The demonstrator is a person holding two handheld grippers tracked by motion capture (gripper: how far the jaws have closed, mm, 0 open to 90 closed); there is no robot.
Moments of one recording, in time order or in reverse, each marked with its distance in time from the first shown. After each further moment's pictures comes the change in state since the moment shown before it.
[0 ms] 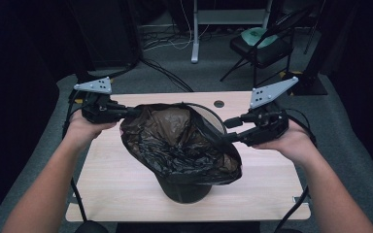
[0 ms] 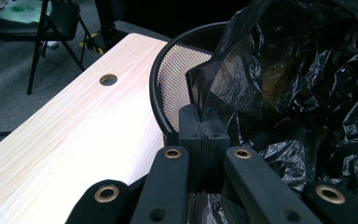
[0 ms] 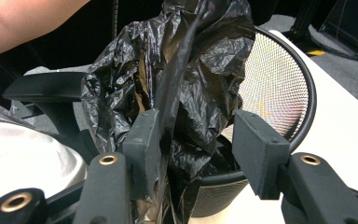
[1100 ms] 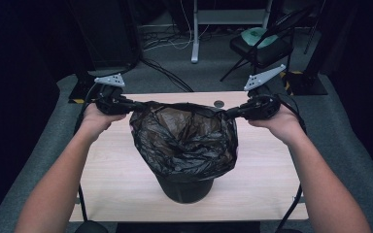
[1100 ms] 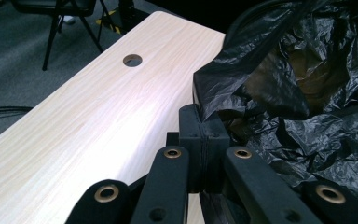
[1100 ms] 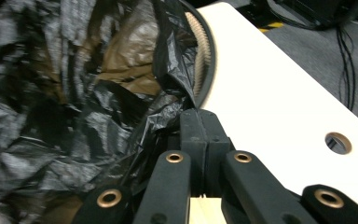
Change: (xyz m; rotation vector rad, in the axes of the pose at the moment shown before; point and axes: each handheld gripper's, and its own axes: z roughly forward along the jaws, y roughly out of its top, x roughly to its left) left arm 0.045 -0.007 0.040 0.072 0.063 -0.059; right arm -0.070 -0.008 0.020 0.079 -0.151 0.066
